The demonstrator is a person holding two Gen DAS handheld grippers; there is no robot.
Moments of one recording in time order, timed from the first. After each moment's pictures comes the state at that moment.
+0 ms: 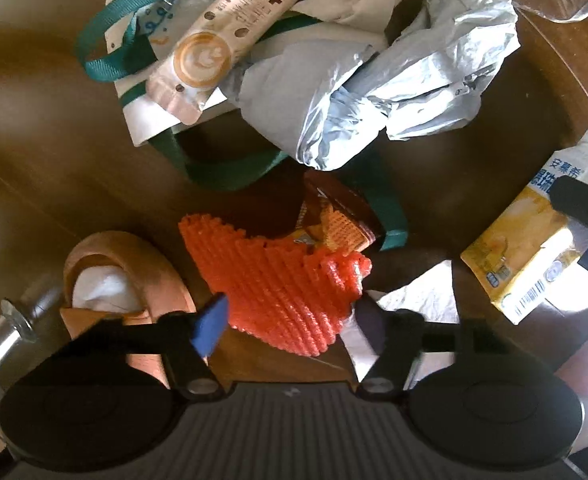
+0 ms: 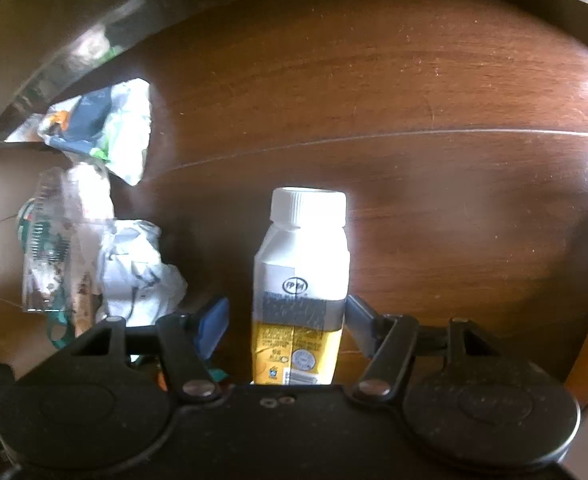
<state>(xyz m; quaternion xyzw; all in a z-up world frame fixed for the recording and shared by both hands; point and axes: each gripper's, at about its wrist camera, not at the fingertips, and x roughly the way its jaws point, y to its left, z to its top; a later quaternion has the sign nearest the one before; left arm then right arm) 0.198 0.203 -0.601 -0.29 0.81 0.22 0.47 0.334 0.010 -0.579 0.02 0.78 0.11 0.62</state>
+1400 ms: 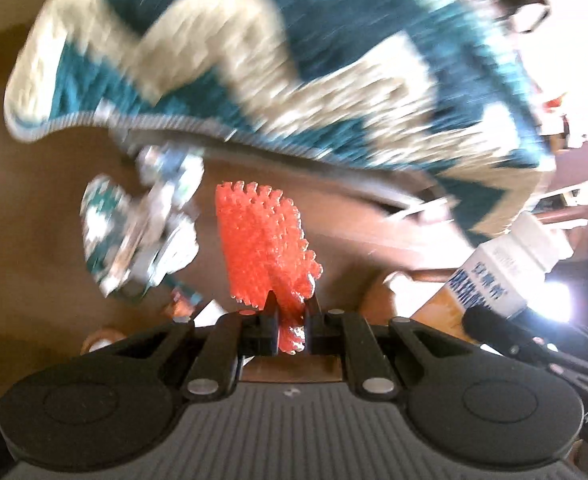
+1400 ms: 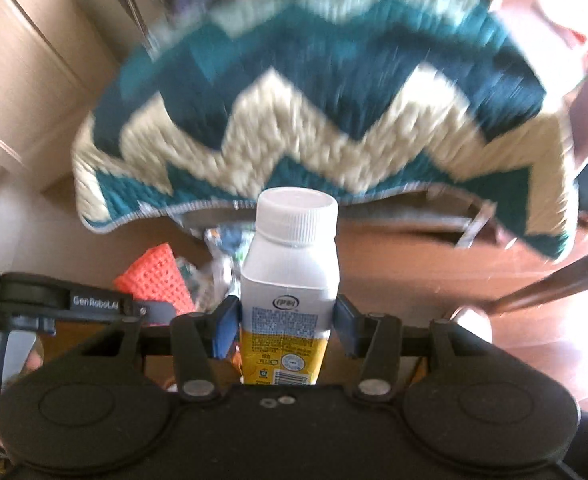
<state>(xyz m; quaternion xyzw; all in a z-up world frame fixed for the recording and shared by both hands) 0.229 0.133 -0.204 -0.23 0.60 0.03 0.77 0.235 -0.105 -0.174 0.00 0.54 0.21 0.82</state>
